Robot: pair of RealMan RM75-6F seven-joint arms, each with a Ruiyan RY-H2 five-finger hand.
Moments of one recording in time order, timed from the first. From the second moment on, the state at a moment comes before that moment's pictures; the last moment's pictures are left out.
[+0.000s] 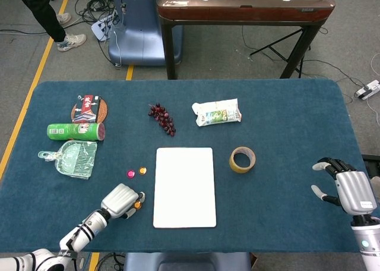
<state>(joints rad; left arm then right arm) -0.61 -1.42 0.07 -1.62 1.39 0.89 0.40 0.12 -1.12 0.06 -1.54 -1.56 1.49 0.11</state>
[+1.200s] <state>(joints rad) -0.76 -1.48 -0.02 -1.70 1.25 0.84 0.58 0.10 -1.10 0.07 -1.54 -1.57 1.53 0.17</state>
